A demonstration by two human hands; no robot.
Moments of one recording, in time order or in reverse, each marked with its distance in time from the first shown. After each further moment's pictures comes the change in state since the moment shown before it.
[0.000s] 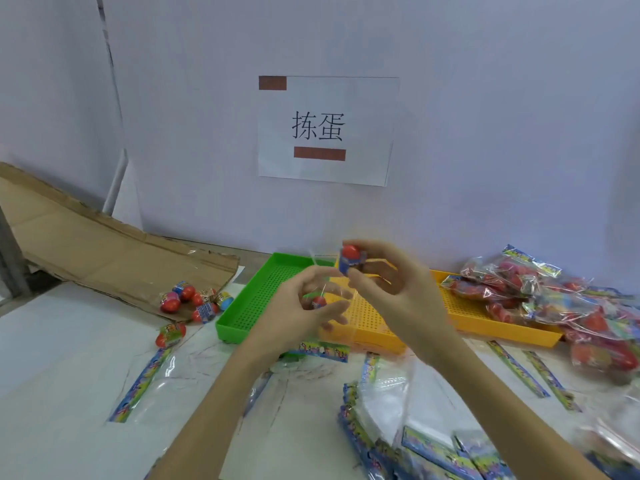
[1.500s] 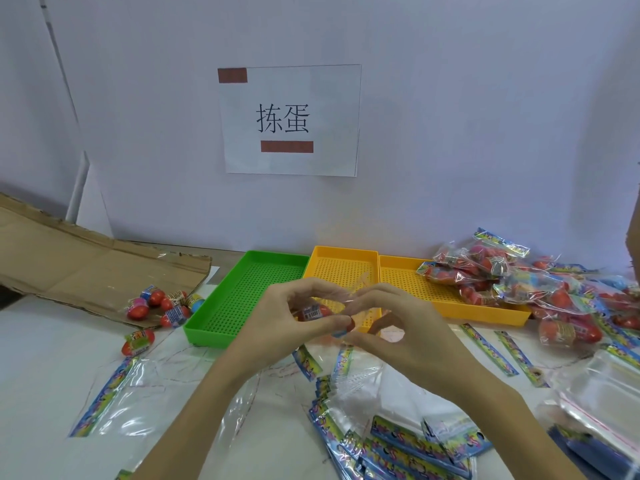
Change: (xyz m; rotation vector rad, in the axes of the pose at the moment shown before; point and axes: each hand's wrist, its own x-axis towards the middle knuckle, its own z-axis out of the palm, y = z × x) left_hand -0.004 0.006 0.026 0.142 -0.111 0.162; right_hand -0.048 0.022 -0.052 -0.400 -0.228 -0.018
